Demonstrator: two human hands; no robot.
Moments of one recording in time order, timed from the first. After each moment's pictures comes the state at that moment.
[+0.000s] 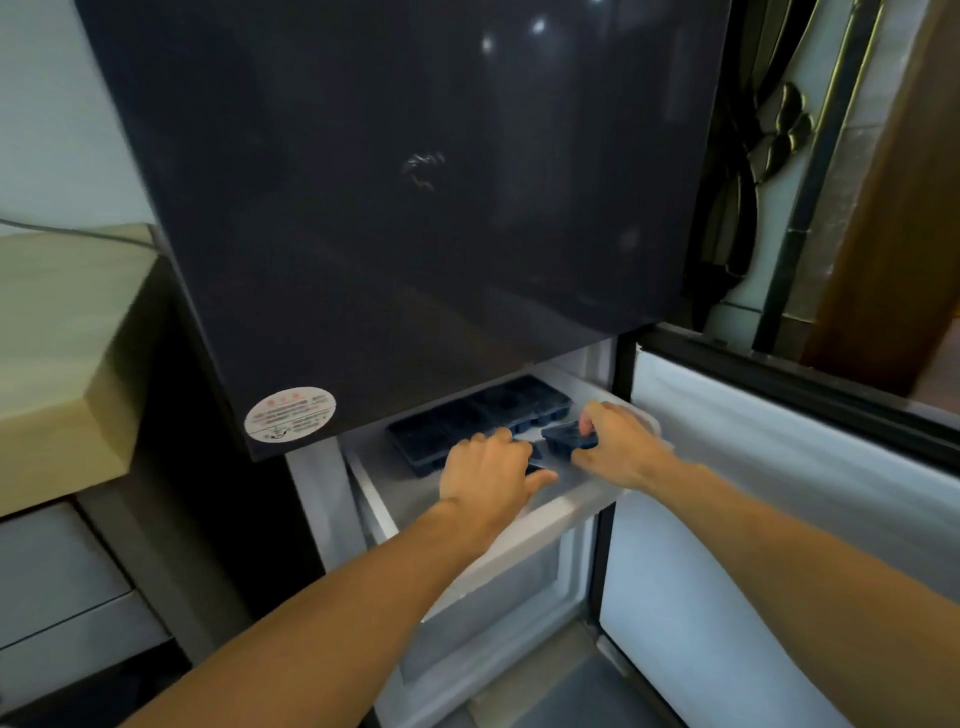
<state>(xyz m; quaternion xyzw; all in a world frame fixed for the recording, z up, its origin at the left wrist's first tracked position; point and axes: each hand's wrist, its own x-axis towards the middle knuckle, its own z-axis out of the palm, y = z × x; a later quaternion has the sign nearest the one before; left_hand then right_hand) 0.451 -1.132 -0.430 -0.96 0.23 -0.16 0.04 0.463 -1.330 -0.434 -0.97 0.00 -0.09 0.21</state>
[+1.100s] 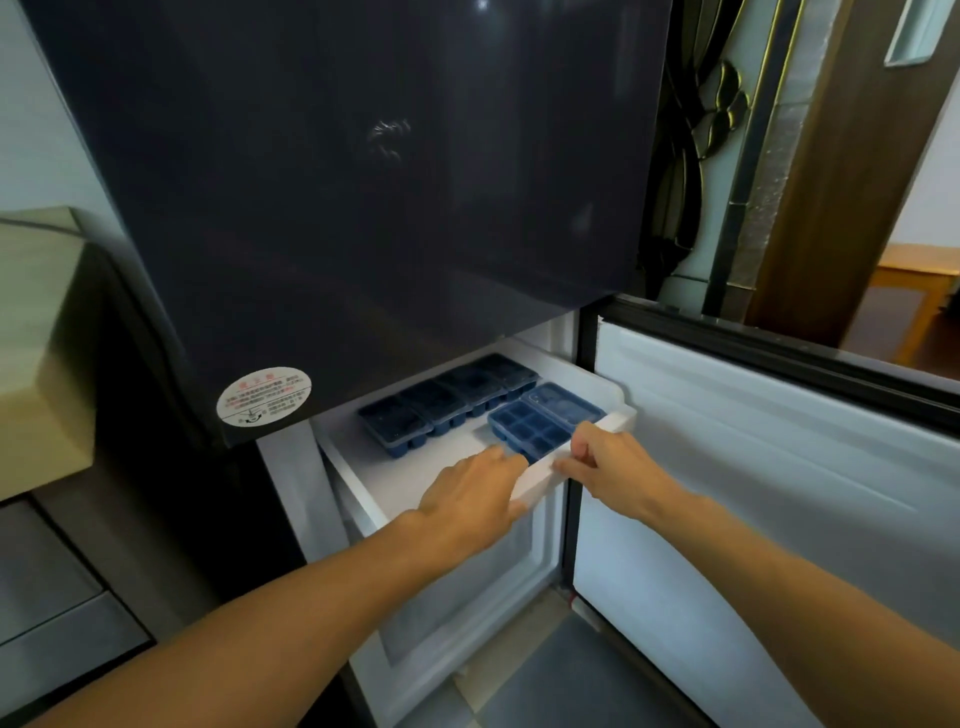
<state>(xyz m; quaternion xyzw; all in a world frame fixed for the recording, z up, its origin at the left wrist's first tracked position) 0.413 -1.116 -0.440 -0.93 0.35 -0.03 -0.05 0.393 -1.324 -0.467 -0.96 0.04 -0.07 0.28</state>
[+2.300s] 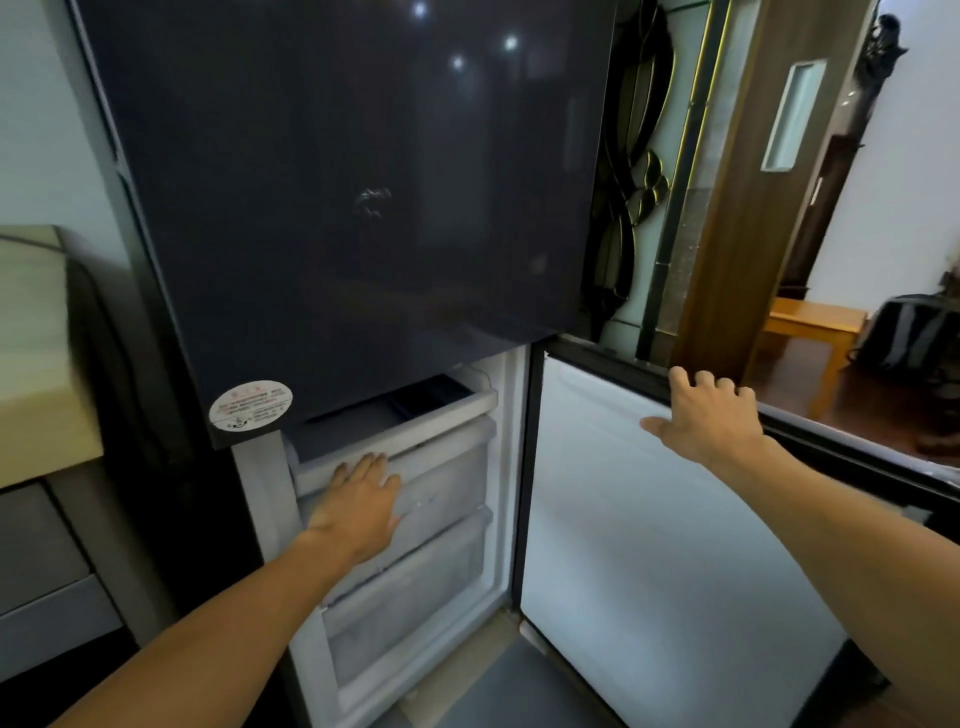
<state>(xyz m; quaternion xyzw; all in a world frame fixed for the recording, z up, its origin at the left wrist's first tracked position) 0.440 -1.046 -0.468 -0.96 0.26 -0.06 0.13 0.314 -1.422 -0.341 -0.96 0.26 -0.07 -0.08</state>
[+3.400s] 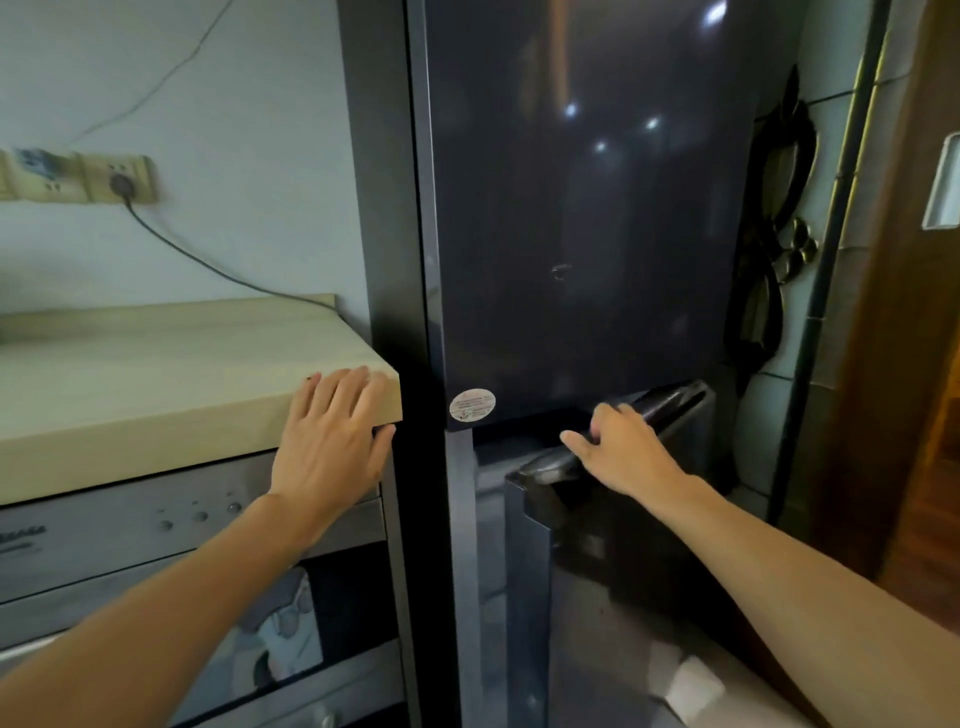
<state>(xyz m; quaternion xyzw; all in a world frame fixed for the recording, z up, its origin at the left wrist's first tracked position) 0.291 -0.842 -0.328 -0.85 0.13 -0.50 0.07 0.316 -1.184 -0.340 -0.96 -0.02 -0.21 0.21</state>
